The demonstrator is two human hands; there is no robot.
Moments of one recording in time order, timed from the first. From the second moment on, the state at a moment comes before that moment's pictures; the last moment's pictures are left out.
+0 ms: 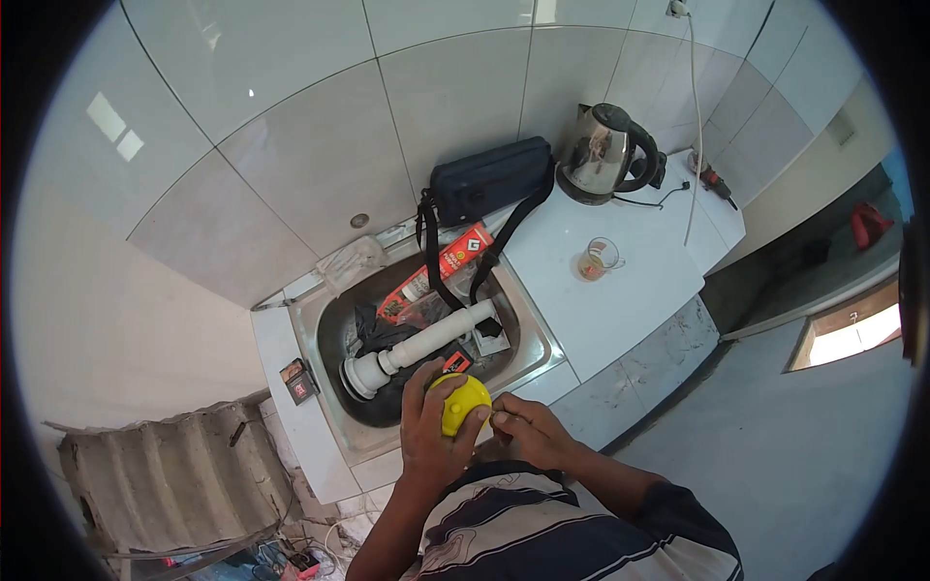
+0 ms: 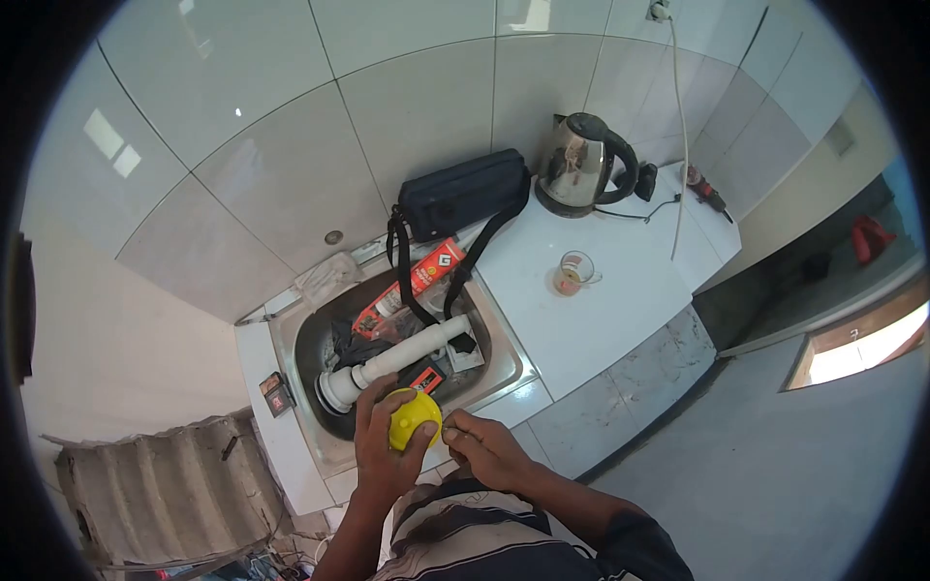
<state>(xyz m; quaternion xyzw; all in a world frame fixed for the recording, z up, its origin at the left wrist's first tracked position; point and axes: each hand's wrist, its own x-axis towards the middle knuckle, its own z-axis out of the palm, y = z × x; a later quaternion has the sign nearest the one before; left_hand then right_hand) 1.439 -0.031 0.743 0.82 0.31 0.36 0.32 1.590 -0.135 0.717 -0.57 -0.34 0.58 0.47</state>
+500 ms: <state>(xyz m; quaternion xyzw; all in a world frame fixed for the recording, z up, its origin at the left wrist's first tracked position) 1.374 -0.012 0.705 0.77 0.42 0.35 0.33 1.656 -0.086 0.634 -0.68 -0.24 0.42 0.55</state>
